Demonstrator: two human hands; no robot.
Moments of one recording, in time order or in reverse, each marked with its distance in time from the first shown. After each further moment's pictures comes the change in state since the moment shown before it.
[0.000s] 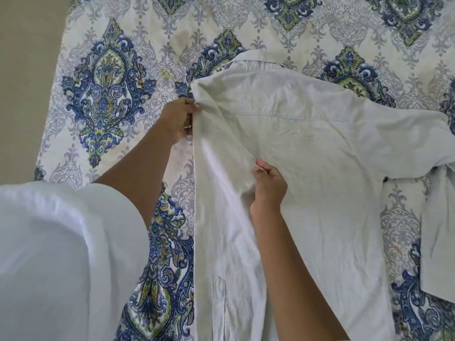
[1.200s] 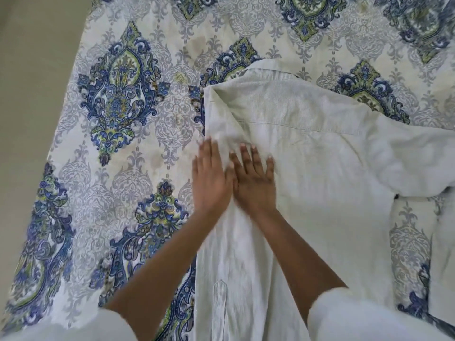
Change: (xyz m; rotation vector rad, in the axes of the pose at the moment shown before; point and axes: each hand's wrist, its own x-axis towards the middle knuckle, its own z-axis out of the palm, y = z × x) left_hand -0.091 -0.107 0.048 0.940 0.320 0.530; right_hand 0.041 0.031 0.013 -1.710 -0.341 -1.103
